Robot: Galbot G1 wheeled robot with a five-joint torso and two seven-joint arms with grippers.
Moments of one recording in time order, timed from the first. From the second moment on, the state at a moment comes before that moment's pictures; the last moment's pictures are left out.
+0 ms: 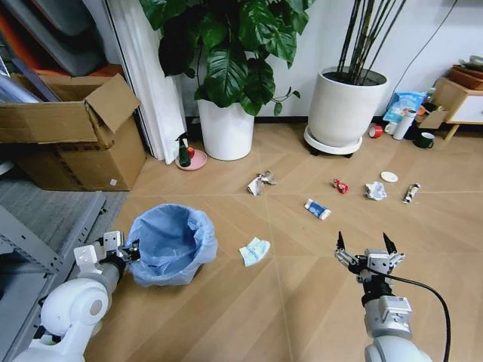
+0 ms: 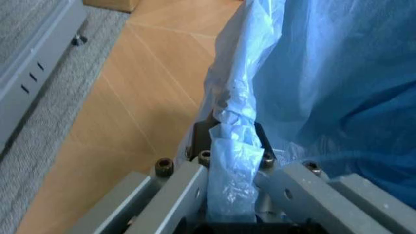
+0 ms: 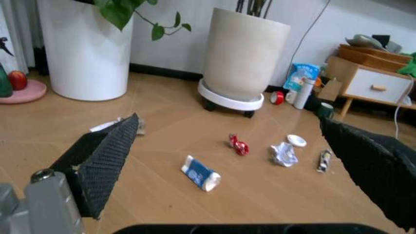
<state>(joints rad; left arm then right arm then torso) 1.37 -1.09 -0.64 -2.09 -0.79 0.70 -0.36 -1.68 1.61 0.69 2.20 -0.15 -0.05 0.03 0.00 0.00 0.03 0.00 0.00</state>
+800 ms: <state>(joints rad) 1.40 -1.10 -0.65 -2.11 -0.78 0.70 -0.35 -1.66 1.61 0.68 2.15 -0.18 -0.08 0.04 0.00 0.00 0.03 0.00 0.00</state>
